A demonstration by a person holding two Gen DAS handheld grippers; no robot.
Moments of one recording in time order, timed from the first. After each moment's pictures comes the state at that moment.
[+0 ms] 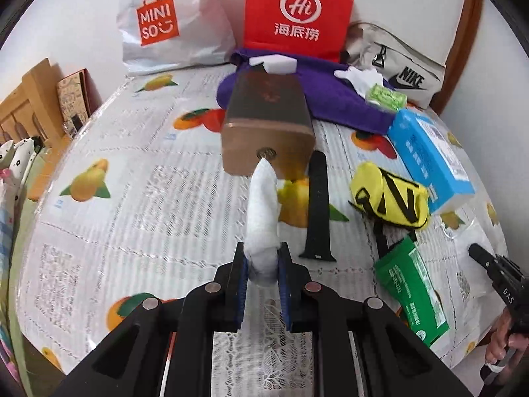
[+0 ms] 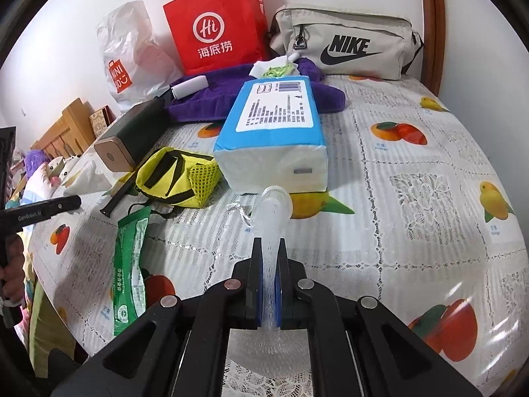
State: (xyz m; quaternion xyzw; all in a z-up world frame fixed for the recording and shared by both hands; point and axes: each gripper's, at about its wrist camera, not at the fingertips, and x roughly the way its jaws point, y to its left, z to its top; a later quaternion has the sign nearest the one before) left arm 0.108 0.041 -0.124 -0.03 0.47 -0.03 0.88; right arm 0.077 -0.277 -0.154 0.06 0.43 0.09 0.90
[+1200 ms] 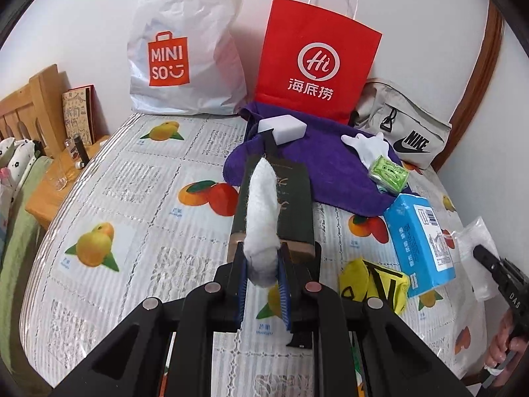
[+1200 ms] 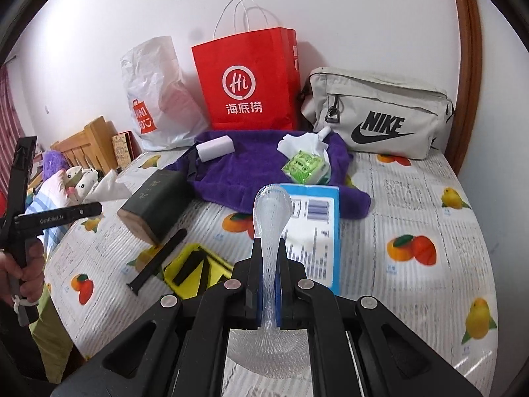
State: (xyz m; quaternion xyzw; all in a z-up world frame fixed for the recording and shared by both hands) left arm 0.164 0.054 -0.071 -0.08 0.42 -0.02 0.90; right arm 0.150 -0.266 -0.065 0.03 0.37 0.15 0.92
